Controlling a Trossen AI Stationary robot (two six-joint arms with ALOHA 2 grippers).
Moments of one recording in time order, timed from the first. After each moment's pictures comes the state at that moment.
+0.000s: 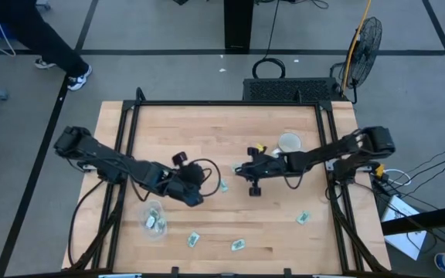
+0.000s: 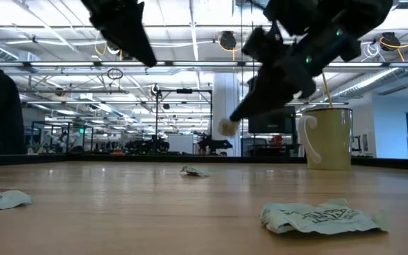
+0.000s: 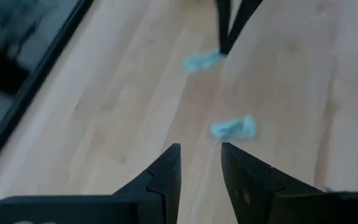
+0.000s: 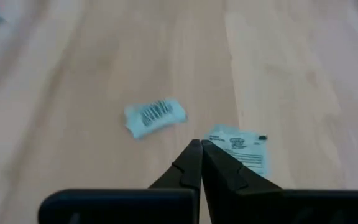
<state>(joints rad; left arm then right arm) -0.36 1.53 1.17 -0.68 -0.60 -0.45 0.07 1.57 0.73 0.19 0.12 -0.09</state>
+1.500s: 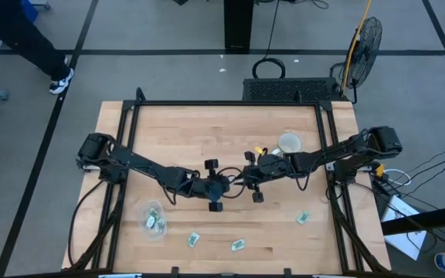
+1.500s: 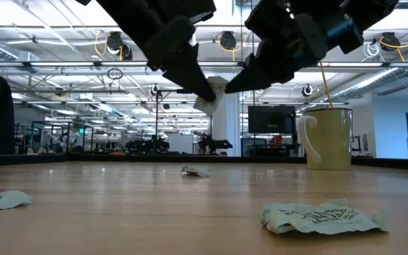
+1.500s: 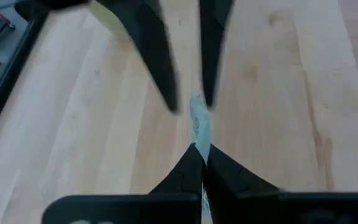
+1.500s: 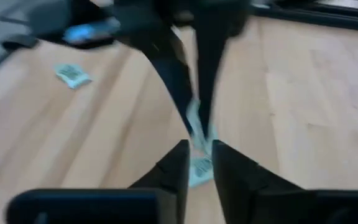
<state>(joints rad) -0.28 1.78 1.17 -0.22 -0.46 -0.07 0.10 1.51 0.73 0.27 0.00 -0.07</state>
